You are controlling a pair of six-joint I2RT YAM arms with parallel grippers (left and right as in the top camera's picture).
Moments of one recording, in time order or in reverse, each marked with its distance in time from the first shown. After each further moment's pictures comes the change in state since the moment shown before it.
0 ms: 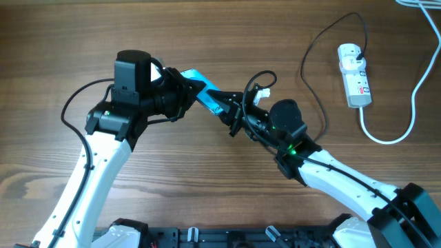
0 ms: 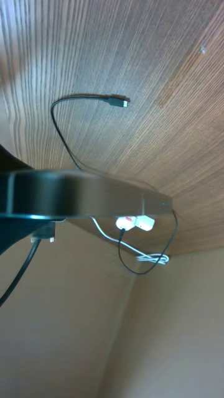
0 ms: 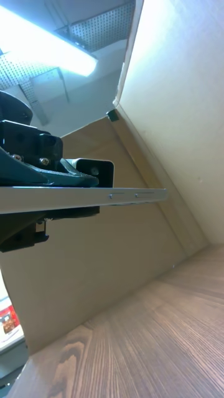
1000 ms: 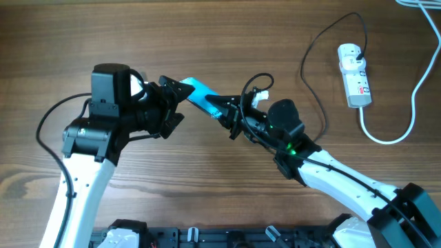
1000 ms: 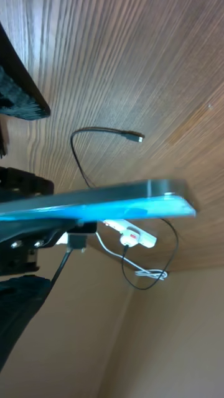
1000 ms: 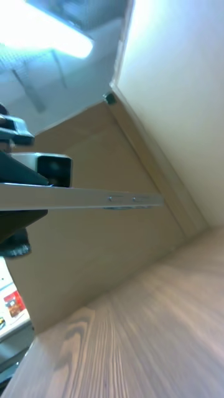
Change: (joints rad) left arm 0.082 -0.132 0.017 -0.256 0.016 0.090; right arm 0.003 0.000 0.000 -0.046 -0.027 -0.027
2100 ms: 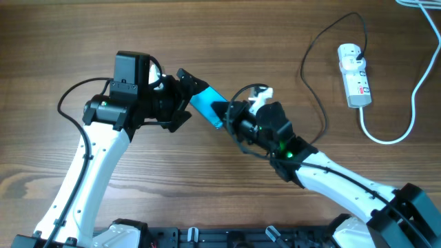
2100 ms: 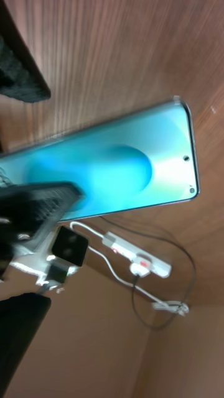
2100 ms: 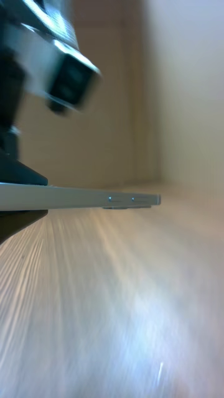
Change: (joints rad) left arm -0.049 0.185 0.046 0.010 0.009 0.124; right arm 0.028 0.000 0.001 -0.282 0.191 -0.532
